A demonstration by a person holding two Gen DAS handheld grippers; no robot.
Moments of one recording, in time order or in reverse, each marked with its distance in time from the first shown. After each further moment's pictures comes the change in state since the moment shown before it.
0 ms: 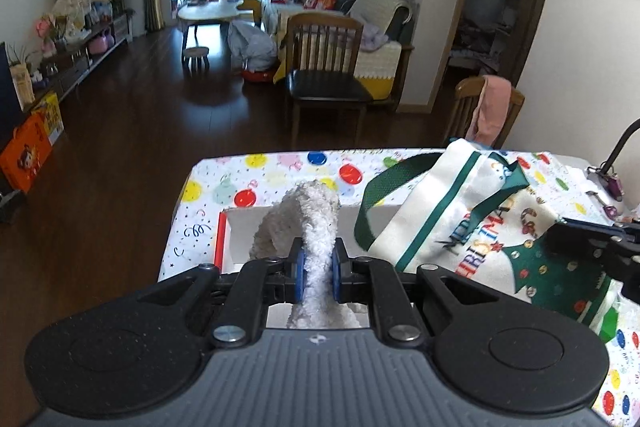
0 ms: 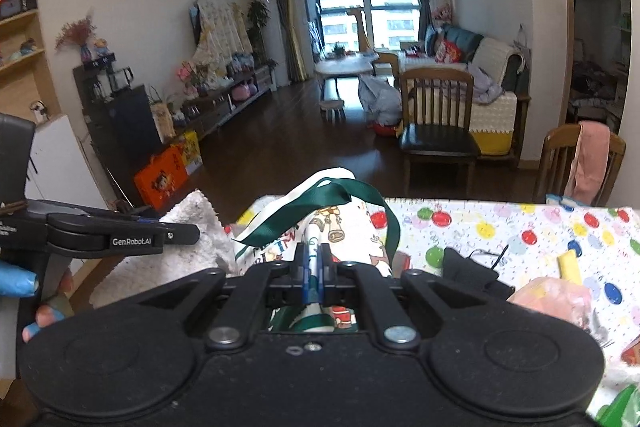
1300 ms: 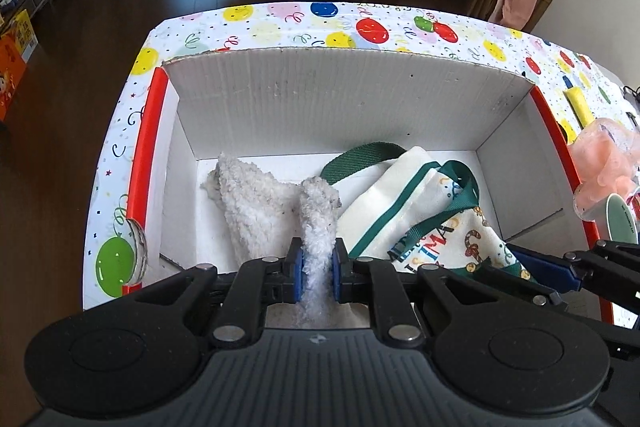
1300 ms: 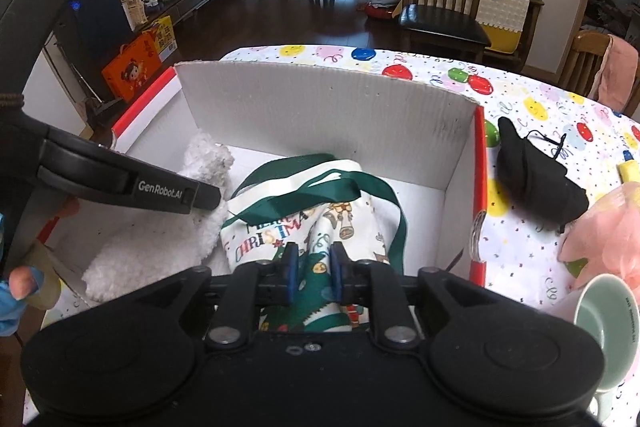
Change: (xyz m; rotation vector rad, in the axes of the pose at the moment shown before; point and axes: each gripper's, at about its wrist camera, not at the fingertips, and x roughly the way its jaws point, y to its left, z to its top) left arm 0.159 0.019 -0.047 -0.006 0.385 -0.016; right arm 0.135 0.022 -0.070 -0.015 0.350 -0.054
